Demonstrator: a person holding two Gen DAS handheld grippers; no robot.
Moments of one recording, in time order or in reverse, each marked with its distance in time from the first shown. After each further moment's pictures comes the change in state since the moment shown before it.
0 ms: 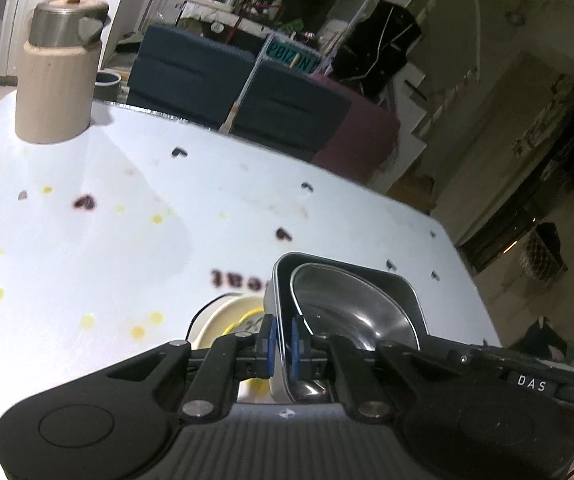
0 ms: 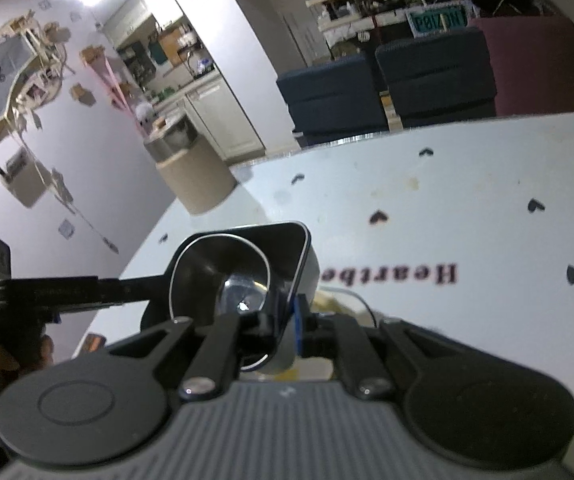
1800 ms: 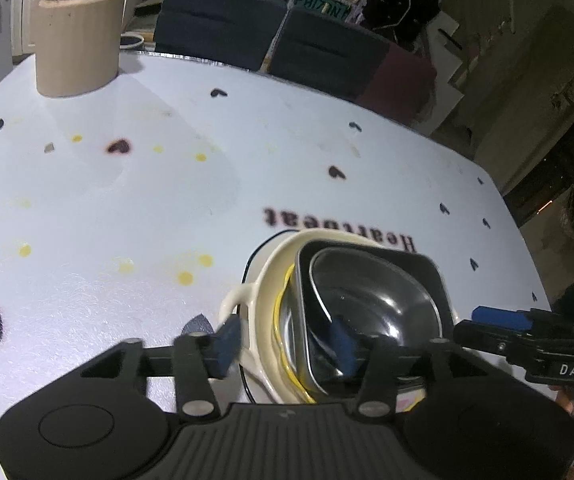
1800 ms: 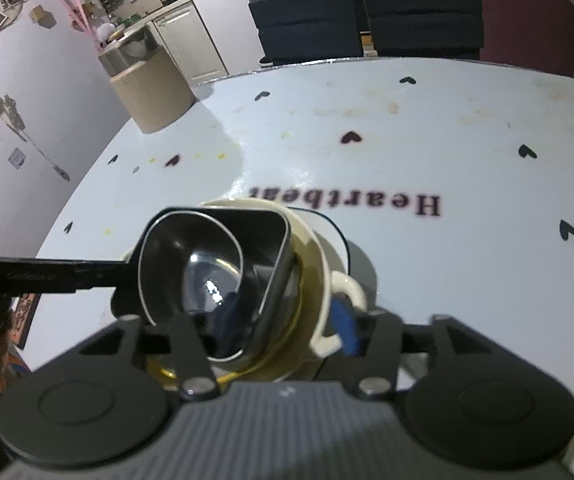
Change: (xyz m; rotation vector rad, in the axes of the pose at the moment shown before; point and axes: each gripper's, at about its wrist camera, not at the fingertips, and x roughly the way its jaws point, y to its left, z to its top) left arm 0.018 0.022 -0.020 0.021 0.135 0.118; right arm 0.036 0.014 -0.018 -0.043 0.179 -0.136
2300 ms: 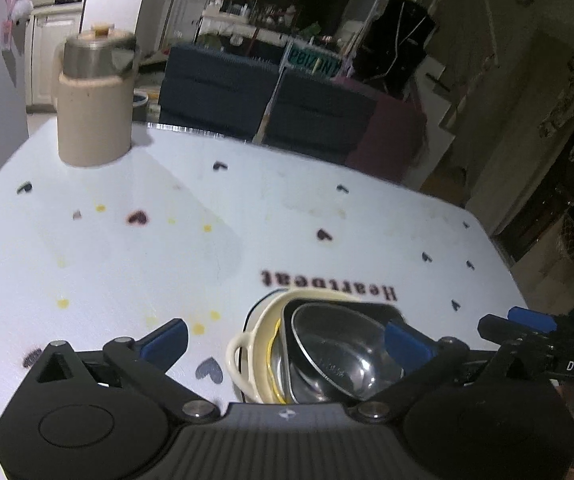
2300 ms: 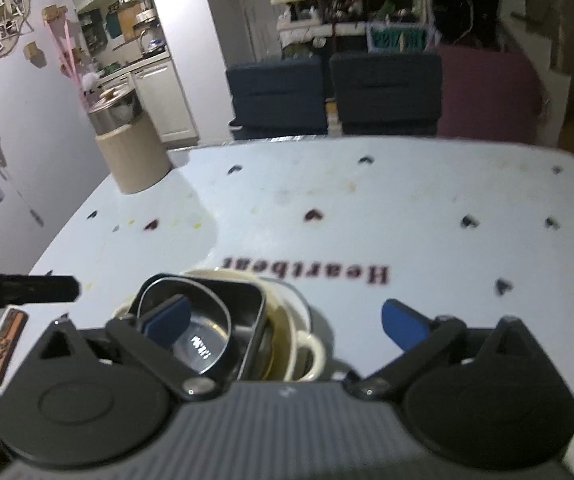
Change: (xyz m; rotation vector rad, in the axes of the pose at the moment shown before) left arm -0.070 -0.017 0.003 0.039 -0.179 0.024; right arm -0.057 0.011 0.002 -0.036 -0.225 -0.151
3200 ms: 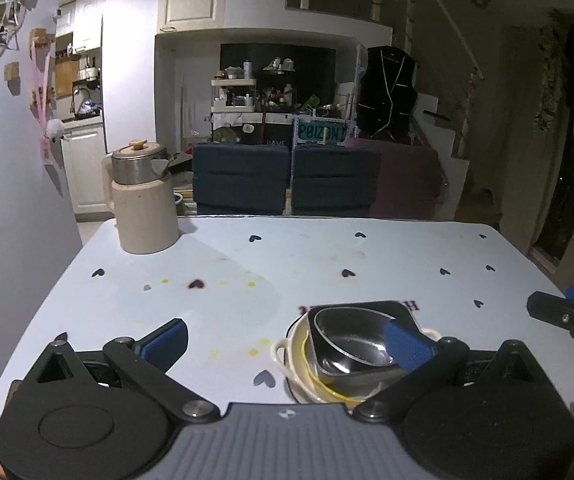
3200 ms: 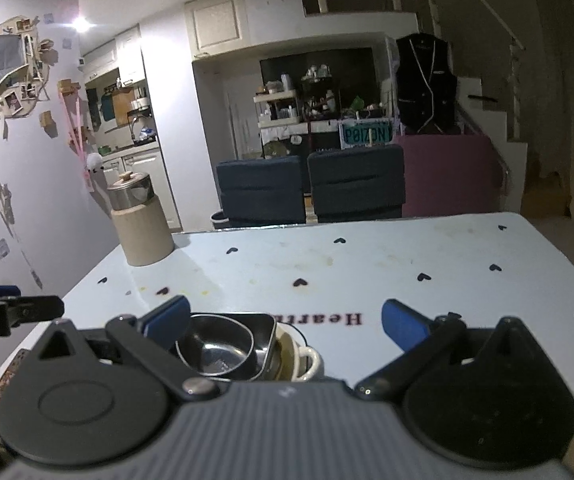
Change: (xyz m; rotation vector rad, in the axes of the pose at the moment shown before) left arm -0.094 -0.040 -0.067 0.210 -0.246 0.182; right arm -0.104 0.025 -0.071 0.019 -0.307 -0.071
